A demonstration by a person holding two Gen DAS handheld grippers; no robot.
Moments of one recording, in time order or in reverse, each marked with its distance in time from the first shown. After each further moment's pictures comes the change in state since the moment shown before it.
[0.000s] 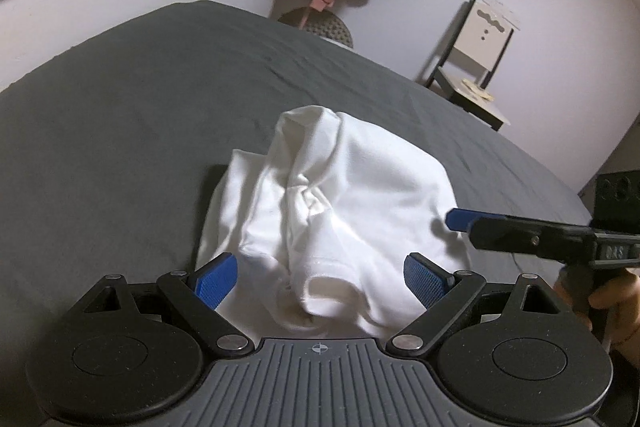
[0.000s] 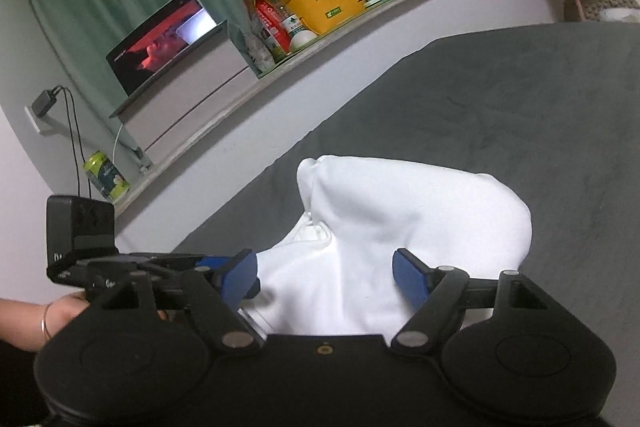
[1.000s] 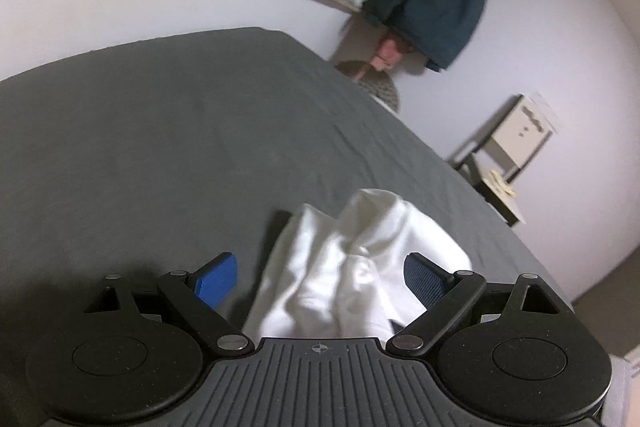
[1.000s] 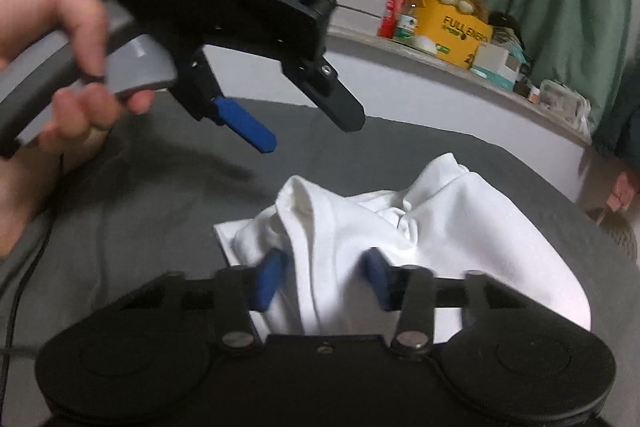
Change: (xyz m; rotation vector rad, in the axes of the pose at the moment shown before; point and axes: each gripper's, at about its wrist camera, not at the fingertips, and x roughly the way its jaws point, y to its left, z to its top) left arm -0.003 0.048 0.008 -0.278 -0.146 0.018; right arm 0.075 0.108 -0.070 -0.763 0.022 -0.236
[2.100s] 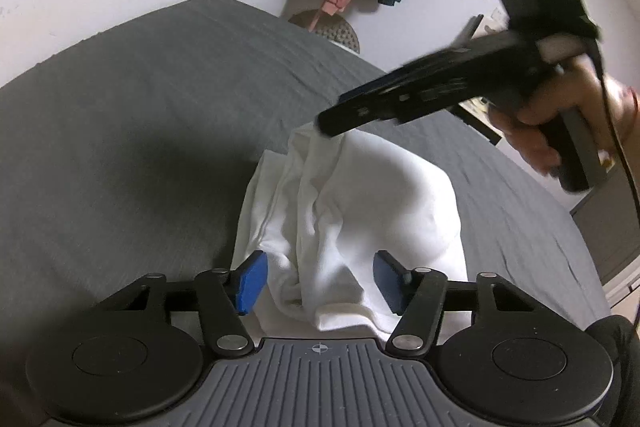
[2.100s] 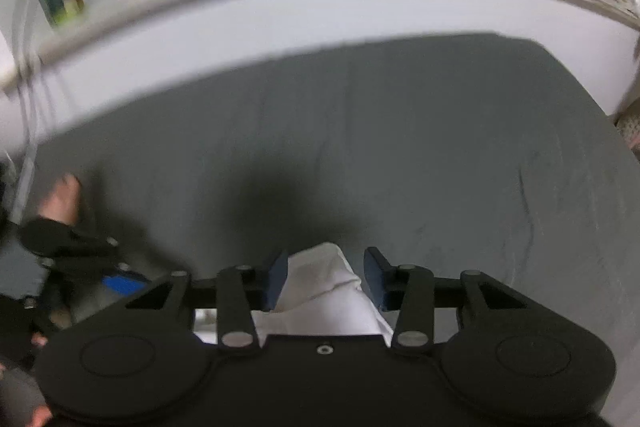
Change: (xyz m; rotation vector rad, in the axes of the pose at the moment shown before) left arm 0.010 -0.015 -0.012 0.219 0.173 -0.029; right arm 0.098 -0.118 0.138 0.121 0.543 0.201
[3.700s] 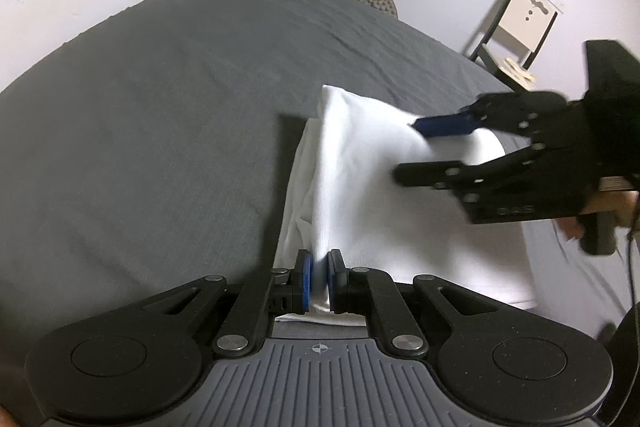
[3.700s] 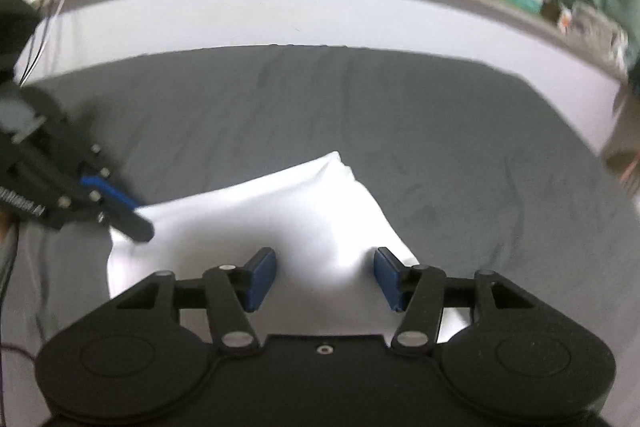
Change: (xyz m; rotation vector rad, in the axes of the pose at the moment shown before) left arm -0.001 -0.007 -0.013 0.008 0.079 0.138; right arm 0.025 0.019 -0.087 -0.062 -0.235 -0.060
